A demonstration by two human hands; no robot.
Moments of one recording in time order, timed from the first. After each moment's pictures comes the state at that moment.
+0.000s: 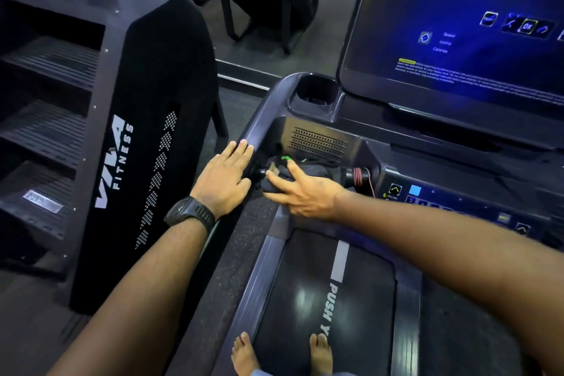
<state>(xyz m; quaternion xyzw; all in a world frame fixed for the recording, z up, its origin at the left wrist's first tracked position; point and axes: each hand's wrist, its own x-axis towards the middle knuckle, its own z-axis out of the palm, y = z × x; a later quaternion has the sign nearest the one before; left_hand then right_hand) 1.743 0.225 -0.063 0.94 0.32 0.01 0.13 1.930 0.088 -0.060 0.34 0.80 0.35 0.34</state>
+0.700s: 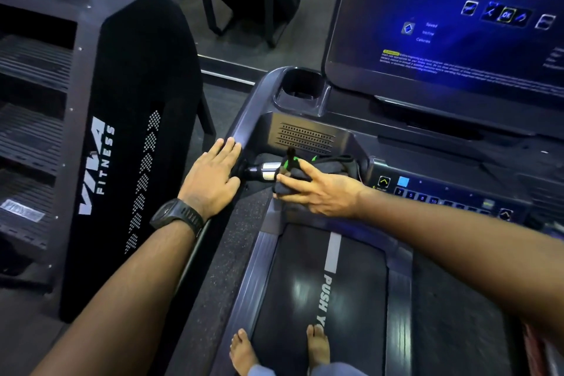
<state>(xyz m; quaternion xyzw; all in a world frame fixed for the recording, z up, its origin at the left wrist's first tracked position) 1.744 0.226 -0.064 0.93 0.32 0.03 0.15 1.968 0.058 -0.059 0.30 0.80 0.33 0.40</state>
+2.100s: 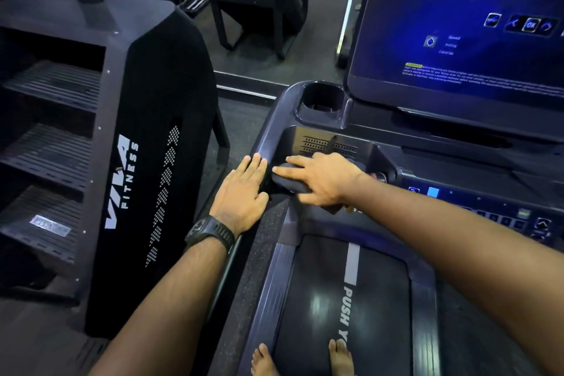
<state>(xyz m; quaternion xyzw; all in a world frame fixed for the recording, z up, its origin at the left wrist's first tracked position) 1.742 0.222 -0.058 0.93 0.32 0.03 0.17 1.942 0.124 -0.033 0.66 0.73 0.00 0.15</state>
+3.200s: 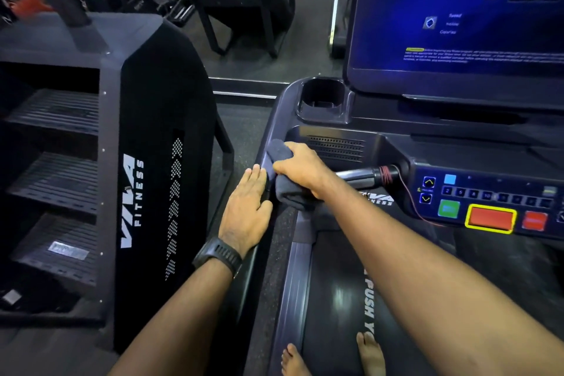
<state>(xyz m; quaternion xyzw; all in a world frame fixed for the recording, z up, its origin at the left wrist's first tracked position) 1.729 0.219 -0.057 0.89 0.35 0.10 0.29 1.882 0.175 -0.016 0.81 0.30 -0.35 -0.36</state>
